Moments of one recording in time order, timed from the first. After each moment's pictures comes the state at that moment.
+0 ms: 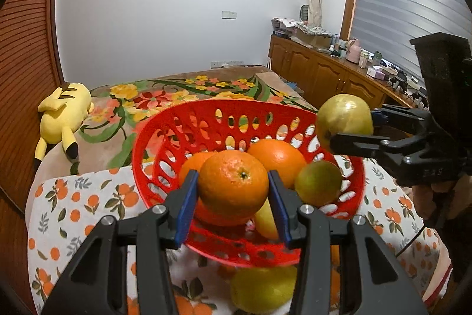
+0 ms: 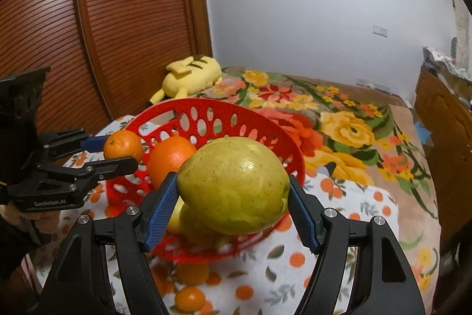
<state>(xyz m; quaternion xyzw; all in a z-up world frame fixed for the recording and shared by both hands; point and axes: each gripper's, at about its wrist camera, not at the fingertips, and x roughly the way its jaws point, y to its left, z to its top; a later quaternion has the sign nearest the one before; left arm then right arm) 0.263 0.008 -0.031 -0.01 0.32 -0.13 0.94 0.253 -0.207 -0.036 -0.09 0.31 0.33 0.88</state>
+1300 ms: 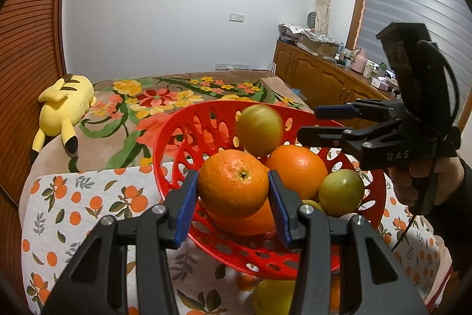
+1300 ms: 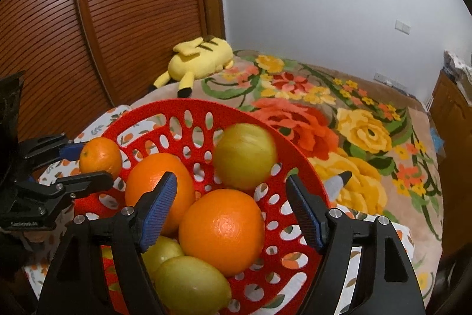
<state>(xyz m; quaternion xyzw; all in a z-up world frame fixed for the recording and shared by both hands) 0.274 0.032 -0.043 -0.04 0.31 -0.13 0.94 0.302 -0.170 -0.045 -0.12 0.34 0.36 0.86</state>
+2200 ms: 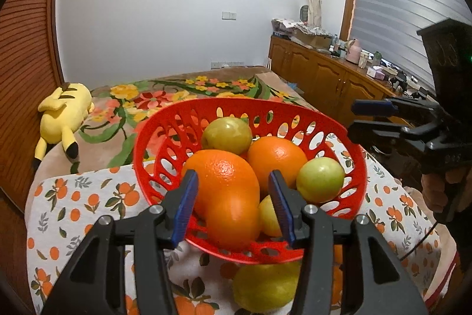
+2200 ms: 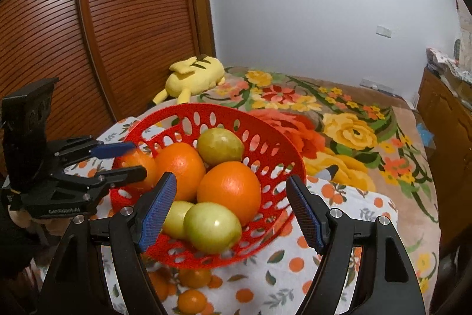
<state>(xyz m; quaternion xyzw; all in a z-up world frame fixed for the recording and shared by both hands) 0.254 0.008 -0.032 -0.01 0.31 -0.13 0.94 0.238 -0.216 -0.020 -0.09 0.31 0.33 0.89</state>
